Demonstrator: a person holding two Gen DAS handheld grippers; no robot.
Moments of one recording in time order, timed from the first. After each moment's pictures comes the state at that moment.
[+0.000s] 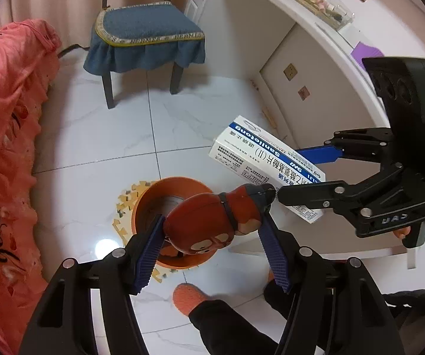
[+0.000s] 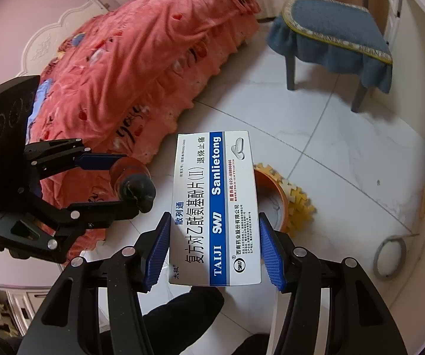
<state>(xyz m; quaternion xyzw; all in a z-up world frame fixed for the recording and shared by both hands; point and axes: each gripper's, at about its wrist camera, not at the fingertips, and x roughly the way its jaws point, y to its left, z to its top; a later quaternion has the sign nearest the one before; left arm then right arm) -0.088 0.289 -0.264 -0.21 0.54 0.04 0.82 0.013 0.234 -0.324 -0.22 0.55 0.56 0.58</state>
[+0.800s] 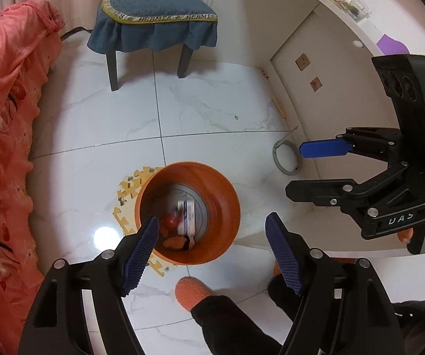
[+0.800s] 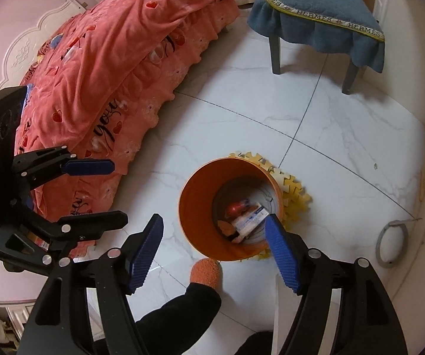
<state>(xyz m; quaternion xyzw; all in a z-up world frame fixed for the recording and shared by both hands) -0.092 0.299 -0.296 -0.22 0.56 0.05 0.80 0.014 0.251 -0.369 -0.23 0.57 0.52 0.59</state>
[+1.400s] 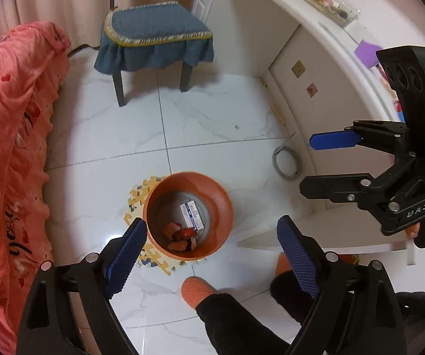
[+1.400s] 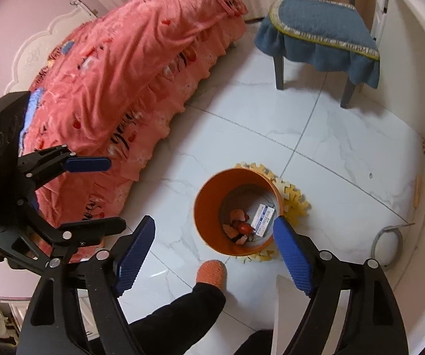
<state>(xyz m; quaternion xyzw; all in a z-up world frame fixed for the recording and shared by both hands) -0.095 0.277 -0.231 -0.19 0.55 0.07 0.81 0.010 0.217 -0.285 -0.21 0.55 0.54 0.60</state>
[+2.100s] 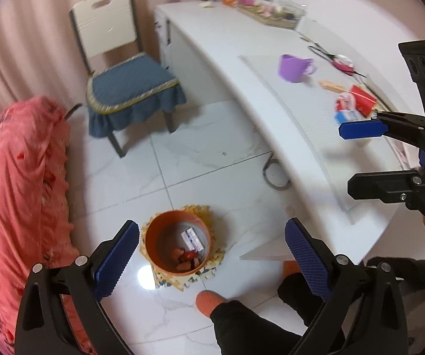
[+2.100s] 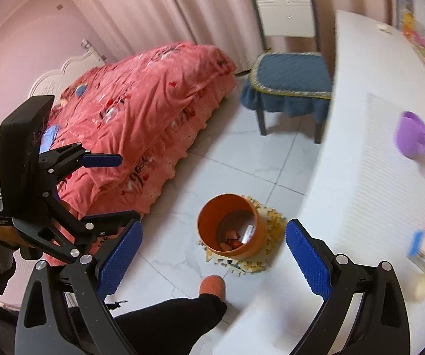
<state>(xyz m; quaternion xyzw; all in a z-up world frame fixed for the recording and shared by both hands) -0.064 0.165 -0.101 -0.07 0.52 0.06 0.85 0.030 0.051 -0.118 -0.13 0.48 0.54 0.68</state>
